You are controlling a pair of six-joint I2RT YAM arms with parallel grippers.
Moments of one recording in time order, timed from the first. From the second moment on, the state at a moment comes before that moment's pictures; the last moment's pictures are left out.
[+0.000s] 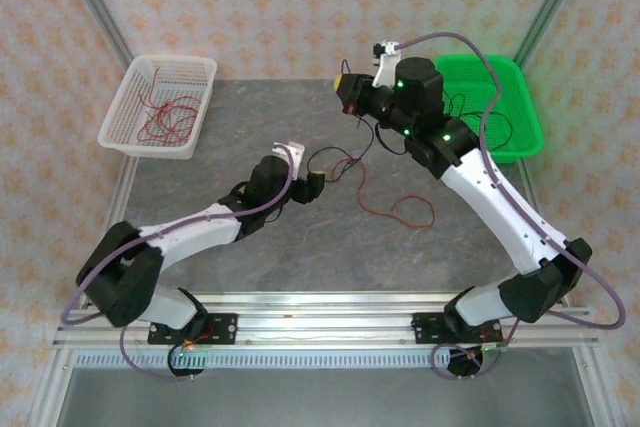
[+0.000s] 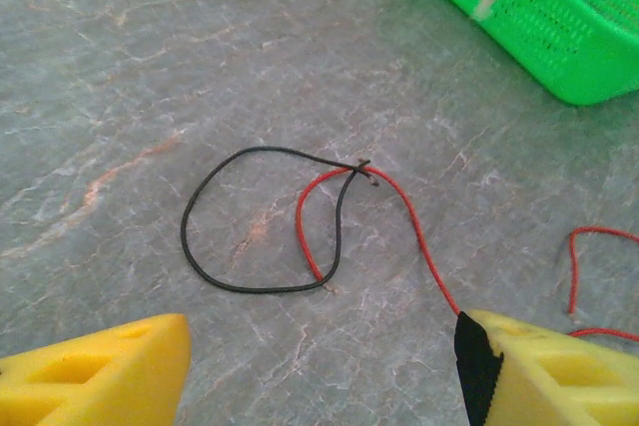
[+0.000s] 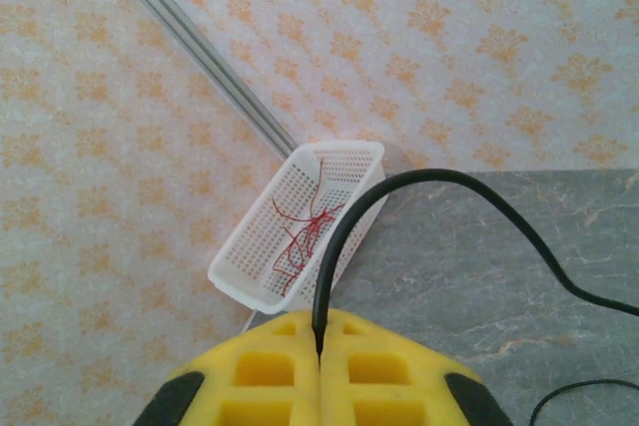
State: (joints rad) left arm -0.62 1.45 0.75 0.24 -0.09 -0.26; right arm 0.58 1.42 1.58 -0.33 -0.15 0.56
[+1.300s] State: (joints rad) left arm -0.62 1.08 0.66 0.29 -0.14 -0.33; right arm -0.10 1.58 1.68 -0.39 -0.13 0.20
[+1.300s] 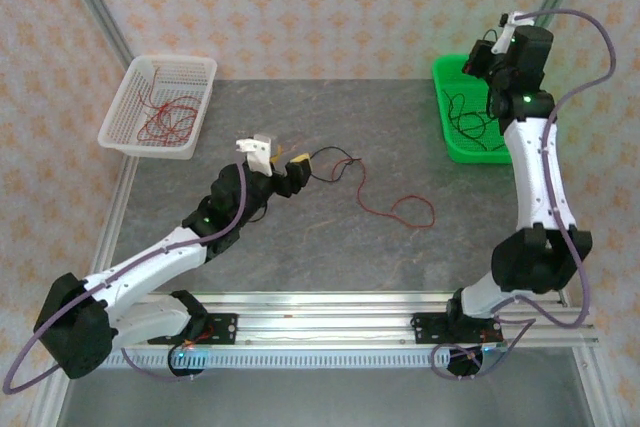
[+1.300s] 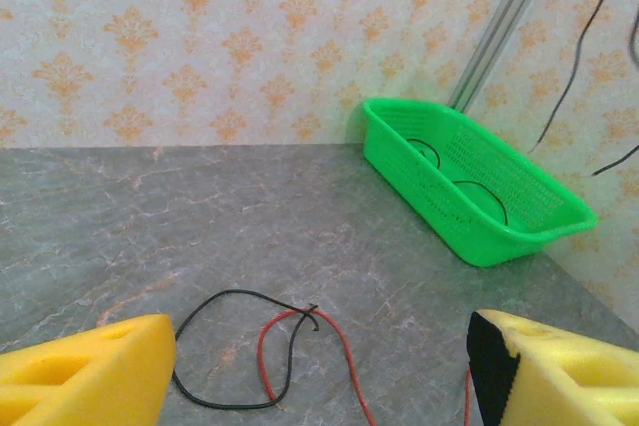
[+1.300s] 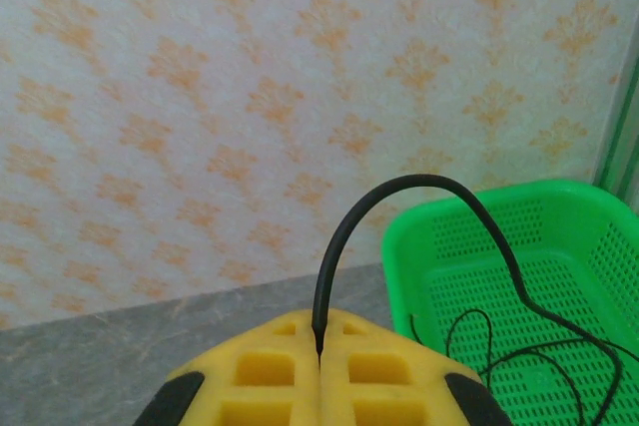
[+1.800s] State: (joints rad) left arm -0.62 1.01 0.65 0.17 -0.14 -0.33; right arm -0.18 1.89 1.75 -0.39 -0.14 0.16
